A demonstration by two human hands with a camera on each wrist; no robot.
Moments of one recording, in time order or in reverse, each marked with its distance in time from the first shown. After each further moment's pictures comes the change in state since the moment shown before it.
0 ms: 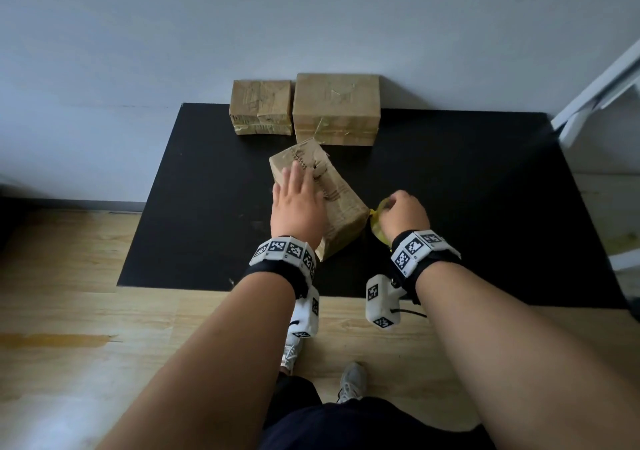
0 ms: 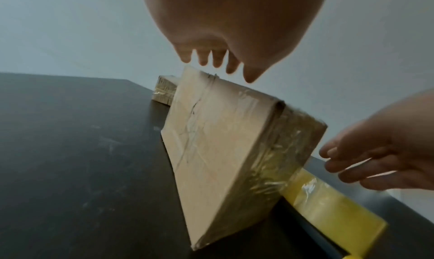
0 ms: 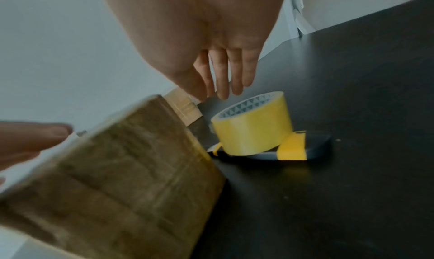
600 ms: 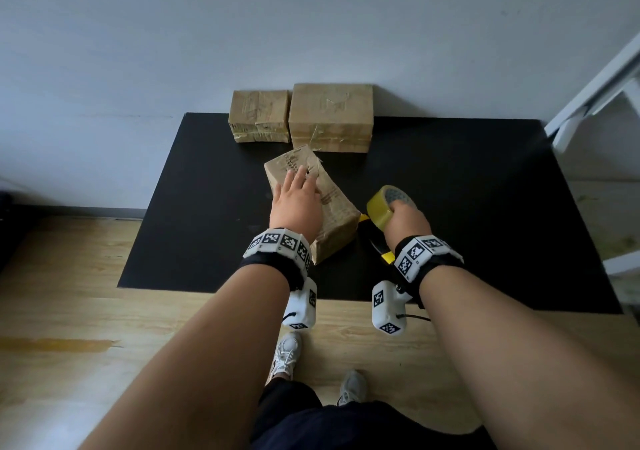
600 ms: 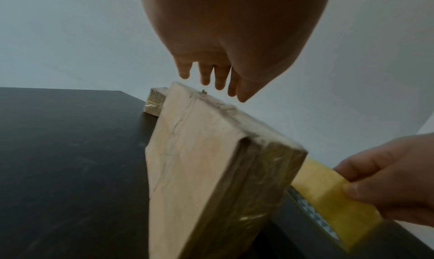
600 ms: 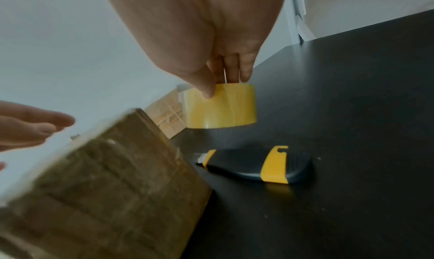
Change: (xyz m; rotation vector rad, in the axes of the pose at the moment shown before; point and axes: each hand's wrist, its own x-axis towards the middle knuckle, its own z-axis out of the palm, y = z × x) left_hand 0.003 0.020 -0.016 0.027 -0.084 0.044; right_hand -0.001 0.011 -0.026 -0.169 -0.232 -0.005
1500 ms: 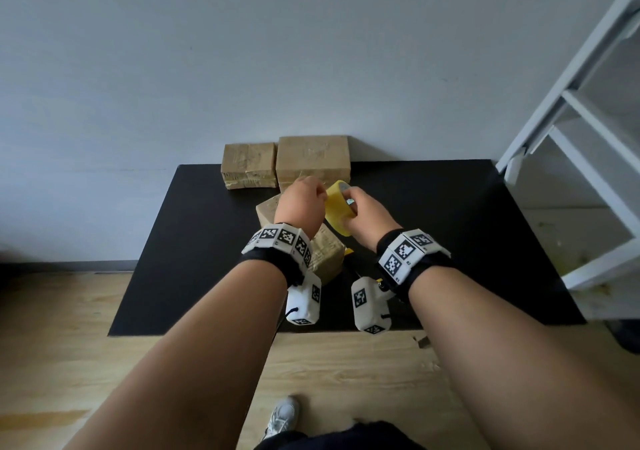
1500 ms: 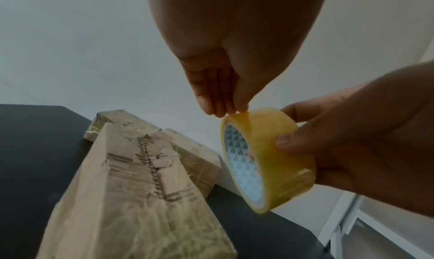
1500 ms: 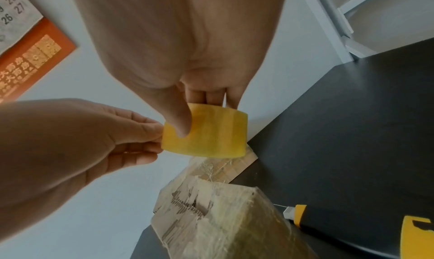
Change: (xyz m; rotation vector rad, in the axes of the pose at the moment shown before) left_hand 0.010 0.049 -0.060 -0.207 0.197 0.162; right_hand -0.058 -0.035 -0.047 0.372 0.149 -0.490
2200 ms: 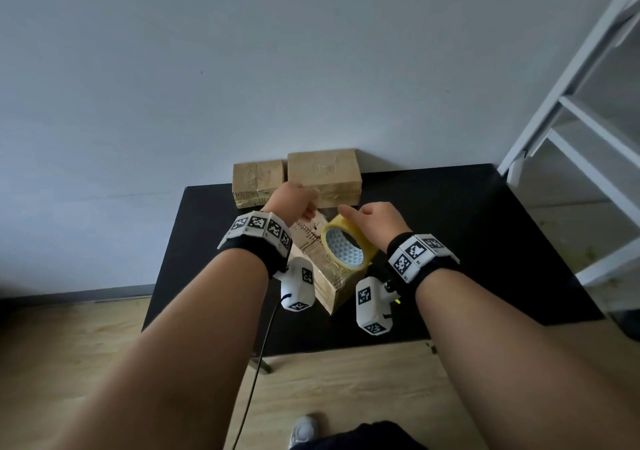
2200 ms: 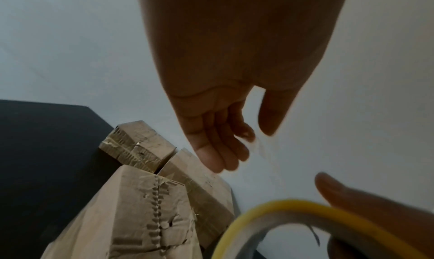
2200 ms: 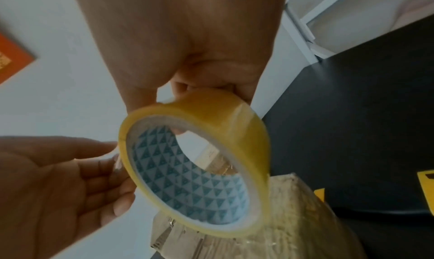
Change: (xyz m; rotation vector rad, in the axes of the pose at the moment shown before) left_hand 0.040 -0.044 -0.057 -0.441 -0.296 -0.226; right_hand 0.016 -0.036 0.016 0.101 0.081 0.247
